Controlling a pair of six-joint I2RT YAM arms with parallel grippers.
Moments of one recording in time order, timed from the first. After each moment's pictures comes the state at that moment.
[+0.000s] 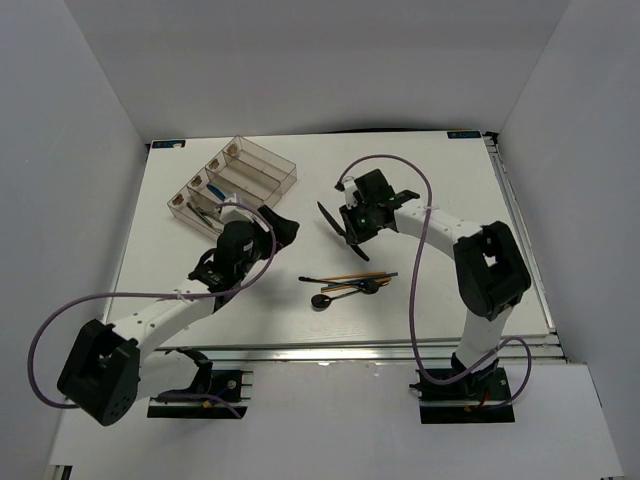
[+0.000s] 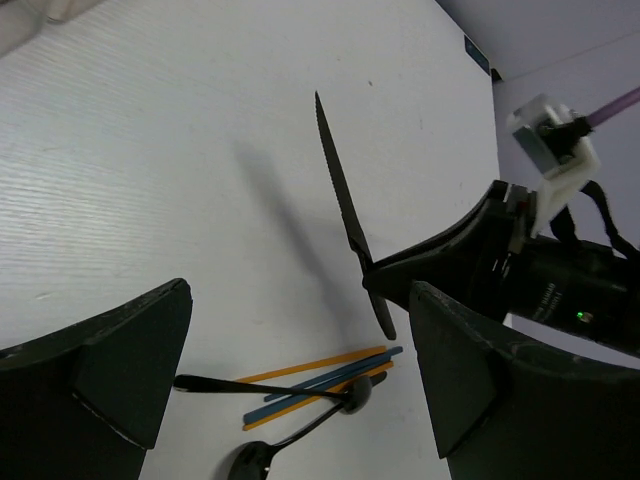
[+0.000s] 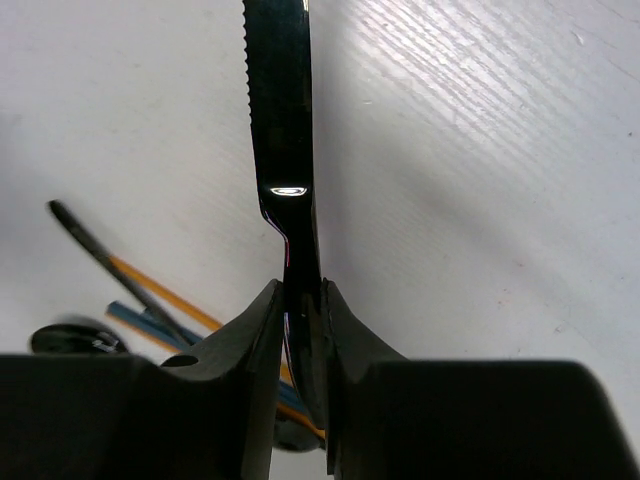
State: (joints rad) left arm -0.55 1.15 0.58 0.22 -0.19 -0.88; right arm 0.58 1.84 1.31 -0.45 -0.20 -0.01
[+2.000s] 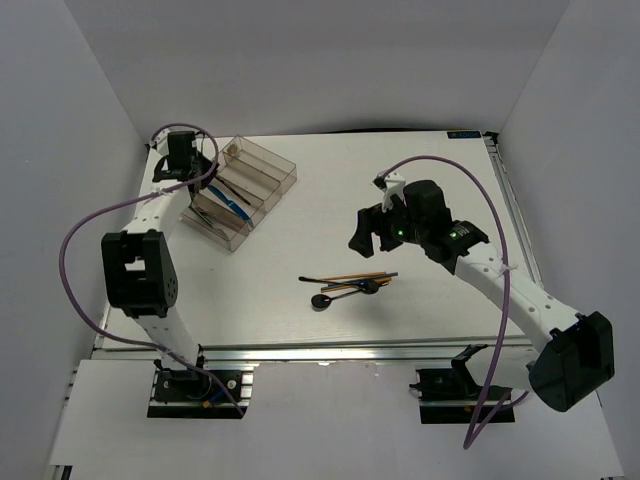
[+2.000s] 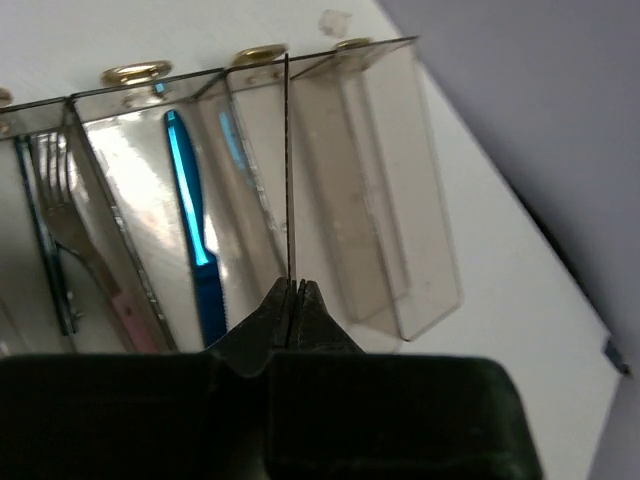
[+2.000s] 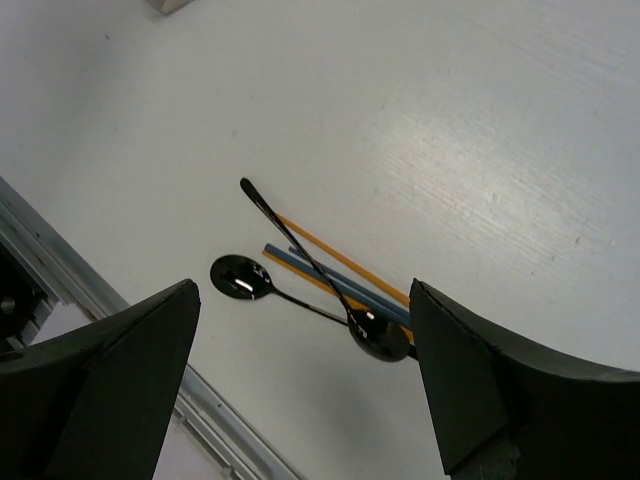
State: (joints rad) left arm 0.00 1.76 1.39 -0.20 -0.11 -0.82; right arm 0.57 1.24 1.03 -0.38 -0.30 0.16
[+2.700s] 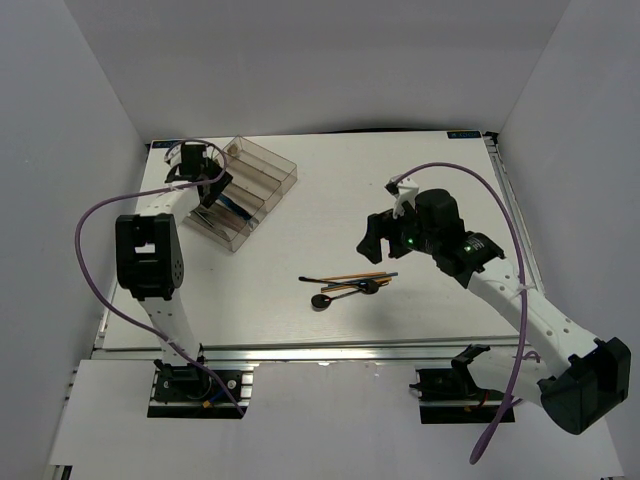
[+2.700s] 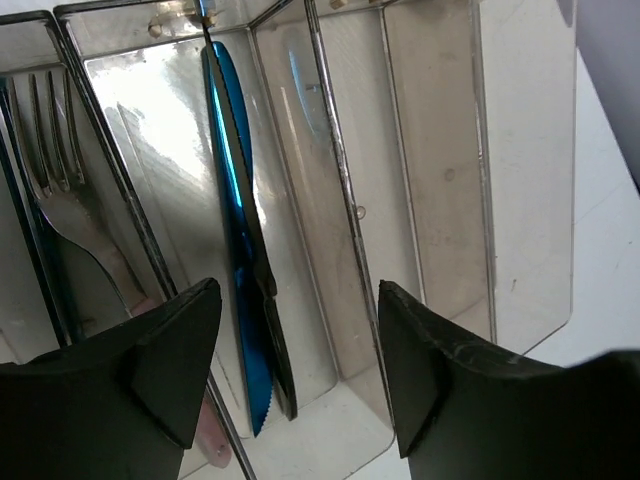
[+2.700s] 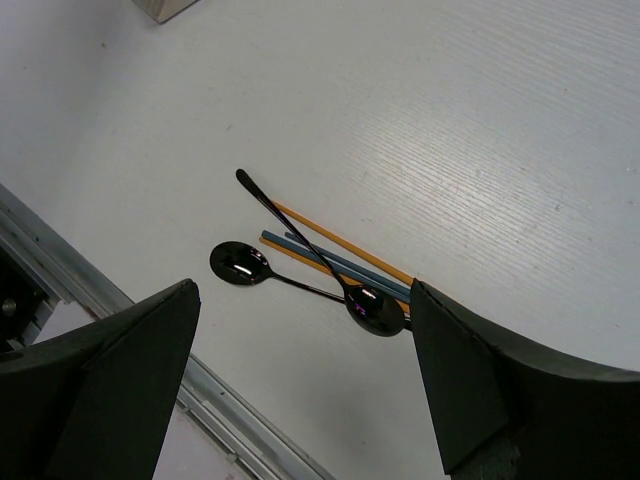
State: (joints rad) left arm 0.00 1.95 1.41 -0.22 -0.10 -0.83; right arm 0.57 1.10 0.96 -0.43 -0.25 0.18
